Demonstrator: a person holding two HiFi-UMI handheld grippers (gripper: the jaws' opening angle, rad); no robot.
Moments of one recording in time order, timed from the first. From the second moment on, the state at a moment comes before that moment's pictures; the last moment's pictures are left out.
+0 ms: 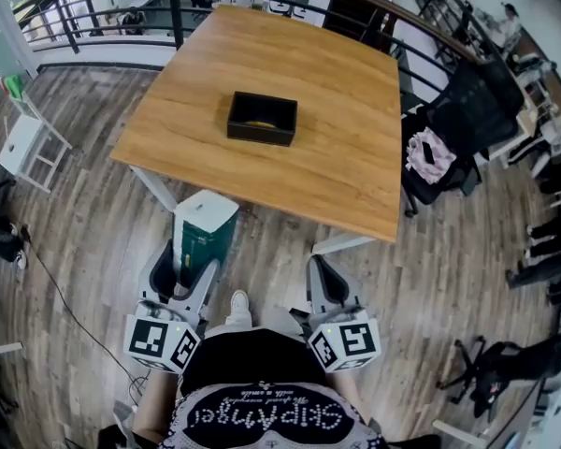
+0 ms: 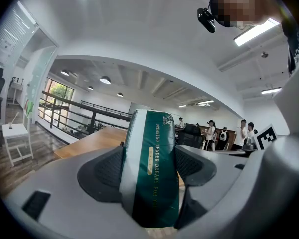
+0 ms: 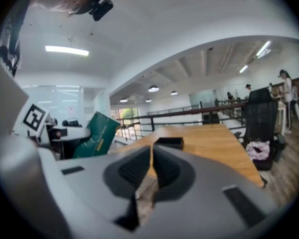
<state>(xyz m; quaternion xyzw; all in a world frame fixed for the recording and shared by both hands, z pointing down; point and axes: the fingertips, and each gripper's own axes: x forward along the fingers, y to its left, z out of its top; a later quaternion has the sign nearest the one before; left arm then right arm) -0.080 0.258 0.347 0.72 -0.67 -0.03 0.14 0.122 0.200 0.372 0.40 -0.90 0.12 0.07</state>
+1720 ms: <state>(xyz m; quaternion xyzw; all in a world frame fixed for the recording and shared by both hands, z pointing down) -0.126 0.069 0.341 0.68 -0.72 -0.06 0.12 0.098 -0.008 0.392 0.38 -0.91 0.13 0.11</state>
